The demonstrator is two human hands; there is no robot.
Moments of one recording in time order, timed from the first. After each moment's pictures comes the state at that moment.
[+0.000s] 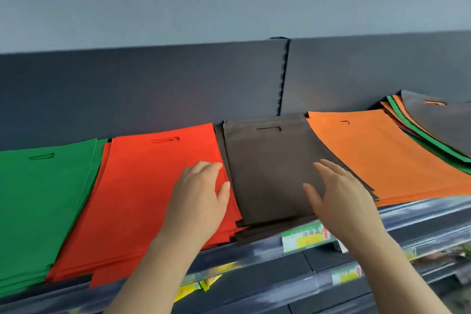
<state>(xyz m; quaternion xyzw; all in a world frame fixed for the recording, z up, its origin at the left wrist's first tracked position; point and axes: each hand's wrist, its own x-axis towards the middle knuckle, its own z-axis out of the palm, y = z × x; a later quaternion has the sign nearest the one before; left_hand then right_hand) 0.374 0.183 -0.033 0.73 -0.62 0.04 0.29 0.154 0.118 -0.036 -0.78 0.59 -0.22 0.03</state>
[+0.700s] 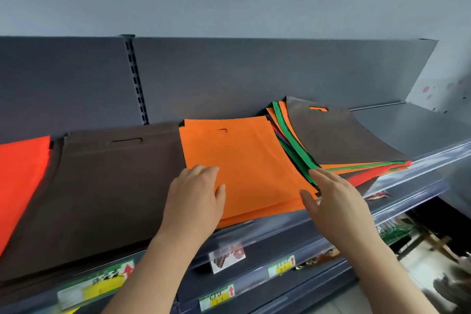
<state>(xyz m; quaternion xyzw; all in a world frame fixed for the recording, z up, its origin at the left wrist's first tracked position) 0.088 0.041 -0.039 0.69 -0.67 0.01 0.27 -0.139 0.012 -0.035 -0.74 0.64 -0.19 -0.01</state>
